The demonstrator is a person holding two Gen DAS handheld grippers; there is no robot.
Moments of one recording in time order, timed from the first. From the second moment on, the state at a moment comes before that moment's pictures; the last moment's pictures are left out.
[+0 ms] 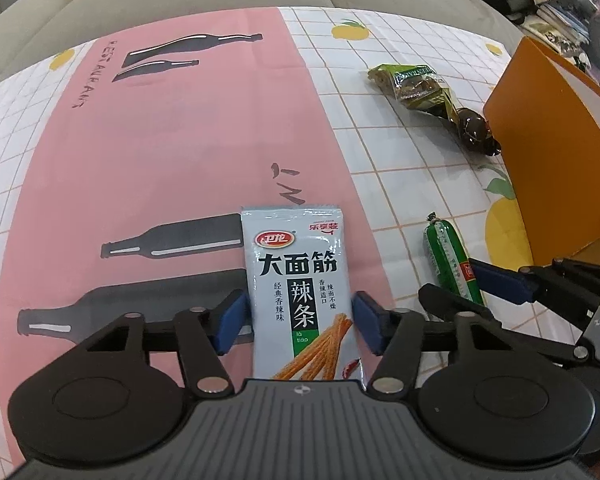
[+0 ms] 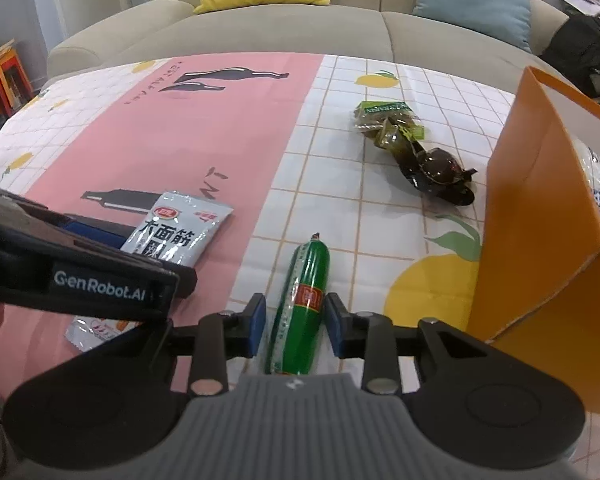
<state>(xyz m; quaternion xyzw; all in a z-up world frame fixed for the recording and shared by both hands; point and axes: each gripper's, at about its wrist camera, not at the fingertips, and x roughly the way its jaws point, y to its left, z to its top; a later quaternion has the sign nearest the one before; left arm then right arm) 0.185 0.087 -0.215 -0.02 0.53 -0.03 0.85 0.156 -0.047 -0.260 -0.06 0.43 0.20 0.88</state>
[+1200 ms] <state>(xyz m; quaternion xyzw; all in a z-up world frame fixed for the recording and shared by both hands) 0.209 -0.117 -0.051 -0.05 0.47 -0.26 0.85 0.128 -0.294 -0.086 0.08 0.35 0.05 0.93</state>
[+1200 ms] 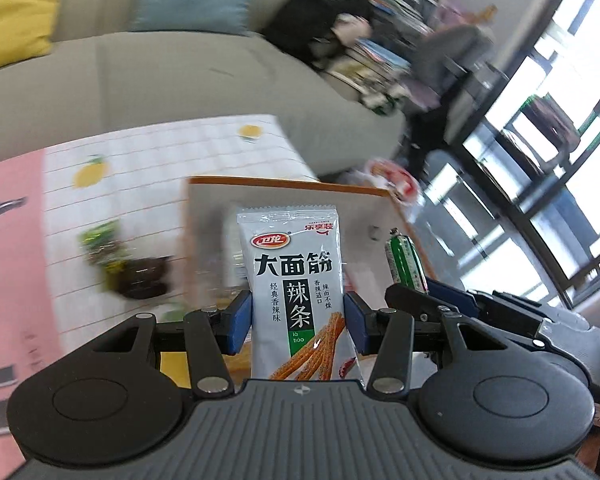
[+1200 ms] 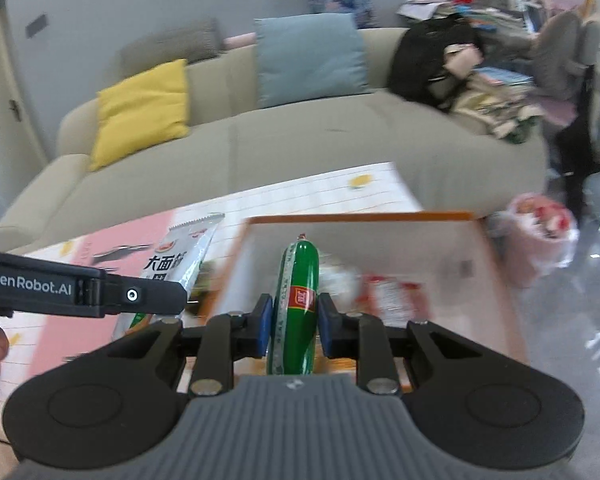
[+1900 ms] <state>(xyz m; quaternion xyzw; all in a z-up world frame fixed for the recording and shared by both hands) 0.280 -0.240 -0.159 -0.03 0.61 -0.25 0.75 0.189 -0.370 -0.162 -0.01 0.48 0.08 0.88</state>
